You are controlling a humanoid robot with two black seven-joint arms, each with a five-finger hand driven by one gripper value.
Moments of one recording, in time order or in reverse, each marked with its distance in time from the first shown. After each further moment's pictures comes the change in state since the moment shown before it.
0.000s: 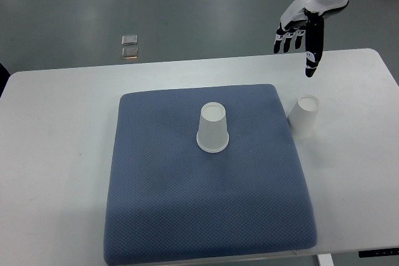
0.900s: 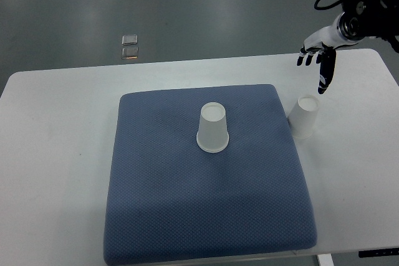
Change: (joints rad) left arm 0.003 0.000 -0.005 0.010 -0.003 0.000 0.002; right arm -0.376 -0.017 -0.084 -0.077 0.002 -0.376 -0.002
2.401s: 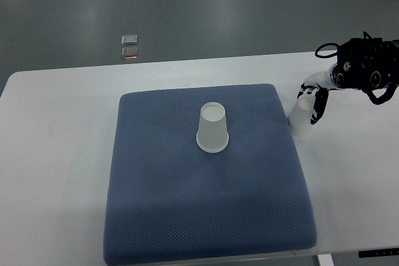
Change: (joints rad) left arm 0.011 0.000 0.000 0.005 0.000 0.001 0.003; right arm -0.353 0.014 0.103 -0.213 0.000 -0.095 0.003
